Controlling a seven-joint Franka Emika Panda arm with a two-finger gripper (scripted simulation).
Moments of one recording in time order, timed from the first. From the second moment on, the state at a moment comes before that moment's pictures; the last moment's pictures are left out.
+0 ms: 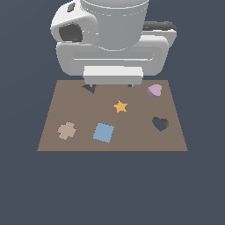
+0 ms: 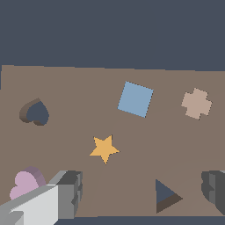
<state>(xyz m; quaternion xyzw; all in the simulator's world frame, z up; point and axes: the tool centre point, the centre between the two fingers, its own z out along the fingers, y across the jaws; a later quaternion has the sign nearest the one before) 0.008 -0.001 0.183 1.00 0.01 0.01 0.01</state>
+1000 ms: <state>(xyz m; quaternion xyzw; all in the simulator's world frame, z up) -0.042 0.121 0.095 0.99 0.15 0.00 0.00</state>
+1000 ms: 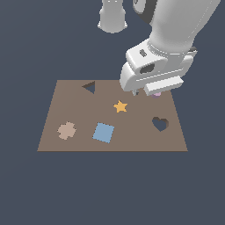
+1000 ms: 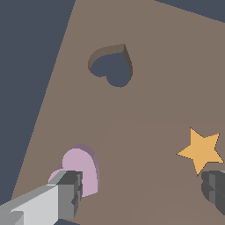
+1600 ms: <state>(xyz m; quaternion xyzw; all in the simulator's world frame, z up) -0.081 0.176 0.051 0.97 0.22 0.00 0.00</state>
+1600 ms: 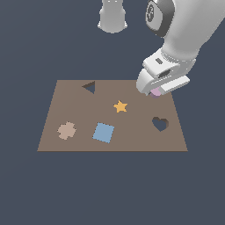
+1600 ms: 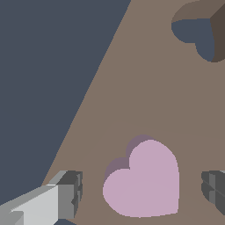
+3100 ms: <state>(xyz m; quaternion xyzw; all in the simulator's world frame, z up) -0.081 0.175 0.031 0.97 0.24 0.00 0.00</state>
